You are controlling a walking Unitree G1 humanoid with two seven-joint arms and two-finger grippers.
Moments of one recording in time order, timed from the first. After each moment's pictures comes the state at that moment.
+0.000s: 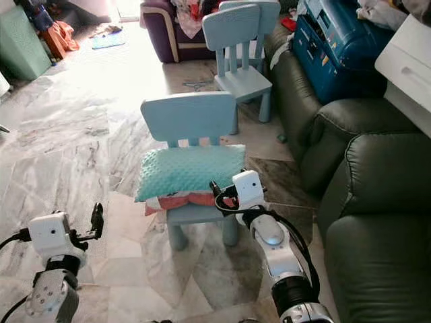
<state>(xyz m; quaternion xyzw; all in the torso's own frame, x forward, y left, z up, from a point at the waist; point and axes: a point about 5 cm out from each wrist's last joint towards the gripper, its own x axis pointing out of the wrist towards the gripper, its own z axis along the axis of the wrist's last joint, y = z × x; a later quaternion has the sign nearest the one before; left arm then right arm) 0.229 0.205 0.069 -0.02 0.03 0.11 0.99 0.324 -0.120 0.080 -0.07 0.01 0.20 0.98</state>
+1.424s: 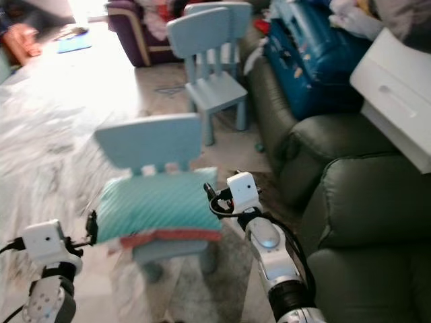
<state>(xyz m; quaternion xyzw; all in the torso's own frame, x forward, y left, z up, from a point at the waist) 0.222 0.209 0.062 -0.03 0.04 0.13 0.99 0.319 -0.112 0.080 -0.07 0.01 0.21 0.97</state>
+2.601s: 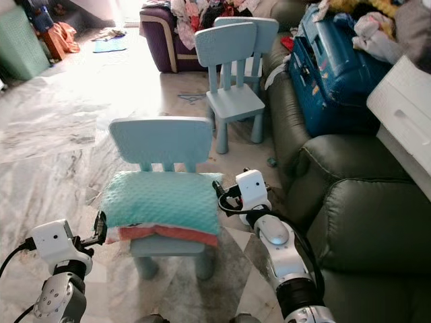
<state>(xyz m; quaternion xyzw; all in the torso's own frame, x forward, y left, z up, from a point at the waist) 0.226 0.200 0.052 -0.09 0.08 0.14 0.98 0.321 -0.120 0.081 -0.08 0.01 0.21 0.98</state>
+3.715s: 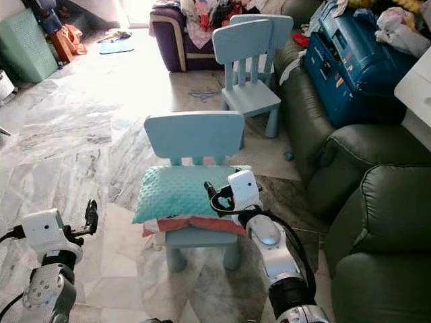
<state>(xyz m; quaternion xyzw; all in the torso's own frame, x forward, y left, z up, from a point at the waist) 0.236 0.212 0.071 -0.04 0.03 0.13 0.99 0.322 -0.111 0.083 -0.07 0.01 0.21 0.97</state>
